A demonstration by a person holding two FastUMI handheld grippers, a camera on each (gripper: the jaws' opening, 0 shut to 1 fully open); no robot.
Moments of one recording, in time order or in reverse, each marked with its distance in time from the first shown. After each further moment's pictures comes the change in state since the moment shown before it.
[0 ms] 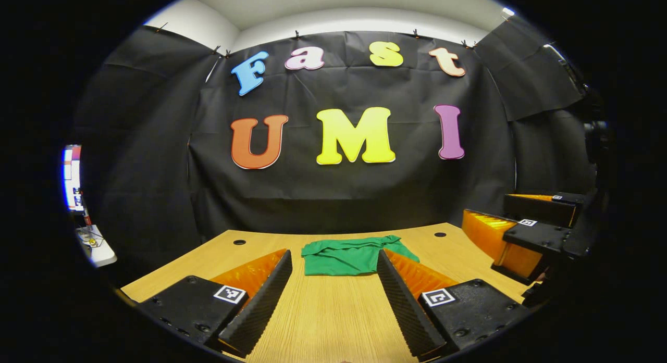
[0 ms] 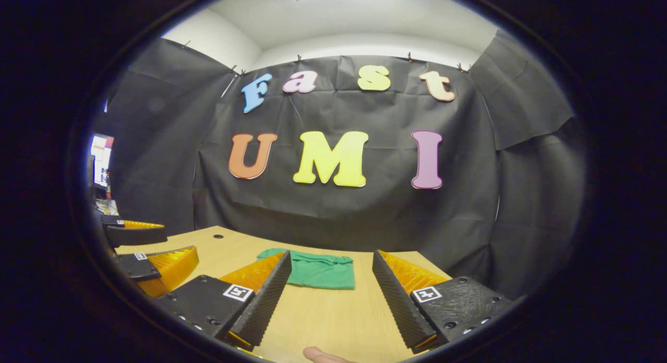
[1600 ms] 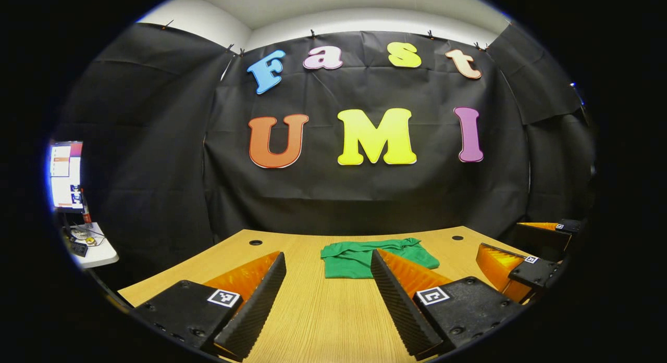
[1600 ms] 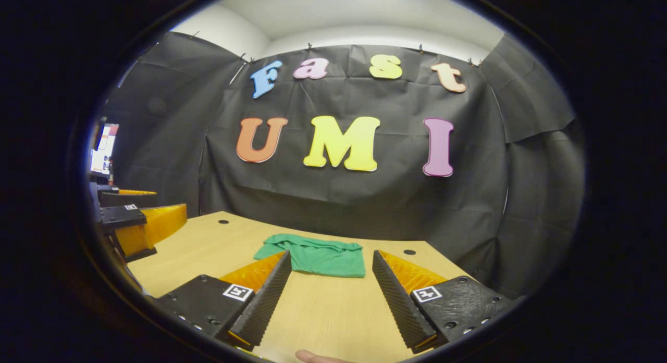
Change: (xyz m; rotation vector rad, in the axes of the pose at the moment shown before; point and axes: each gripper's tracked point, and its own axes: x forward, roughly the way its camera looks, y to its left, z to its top) left arm 0.006 0.053 -0.004 -0.055 0.015 0.123; right arm -0.001 0.018 -0.031 -0.046 0.048 0.030
